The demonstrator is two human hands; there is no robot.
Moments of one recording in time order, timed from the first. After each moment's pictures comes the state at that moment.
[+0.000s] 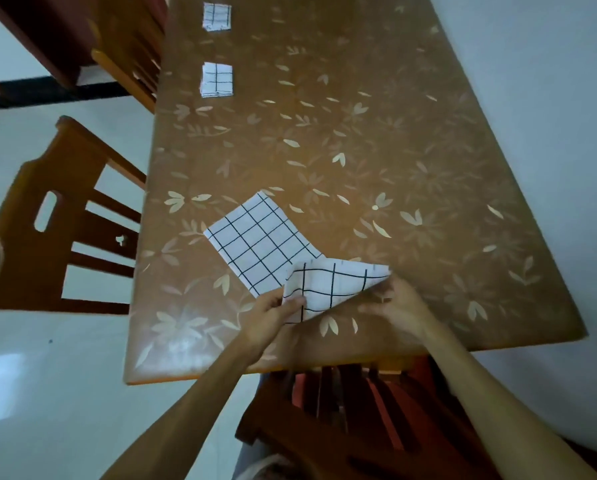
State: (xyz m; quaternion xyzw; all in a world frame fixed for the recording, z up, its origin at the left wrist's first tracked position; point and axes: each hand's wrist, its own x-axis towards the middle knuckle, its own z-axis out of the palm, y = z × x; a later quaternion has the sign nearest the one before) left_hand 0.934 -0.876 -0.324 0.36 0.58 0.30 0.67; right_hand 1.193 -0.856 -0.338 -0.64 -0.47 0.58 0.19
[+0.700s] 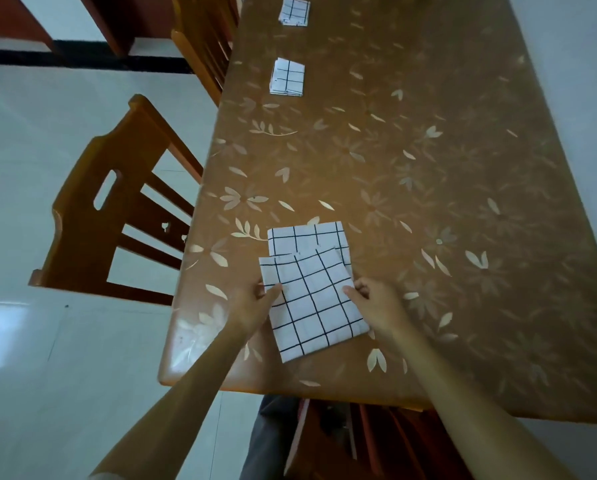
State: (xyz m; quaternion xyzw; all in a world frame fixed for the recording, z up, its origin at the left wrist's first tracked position) left_hand 0.817 -0.832 -0.352 0.32 0.71 0.32 0.54; right_hand 1.060 -0.789 -0.362 -0.64 -0.60 0.45 0.12
